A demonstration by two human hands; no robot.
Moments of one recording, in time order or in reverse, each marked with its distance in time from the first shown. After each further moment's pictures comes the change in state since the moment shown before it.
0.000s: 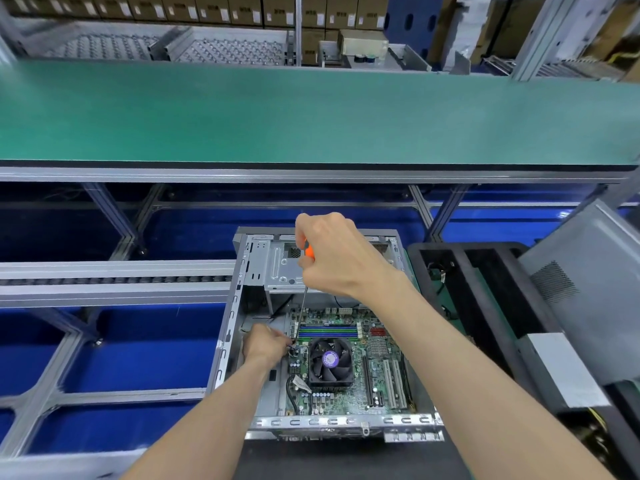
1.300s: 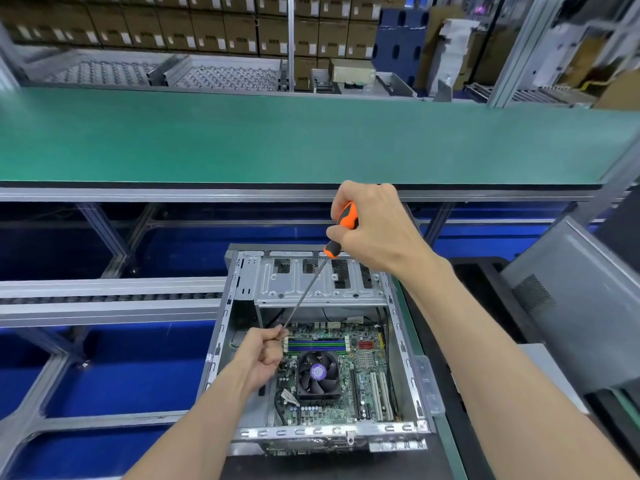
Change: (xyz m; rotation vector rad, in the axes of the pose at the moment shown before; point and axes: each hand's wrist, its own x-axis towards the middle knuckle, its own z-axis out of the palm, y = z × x) left_hand -0.021 0.031 -0.017 -1.146 -0.461 -0.357; right_hand -0.015 0.029 -0.067 0.141 0.240 0.121
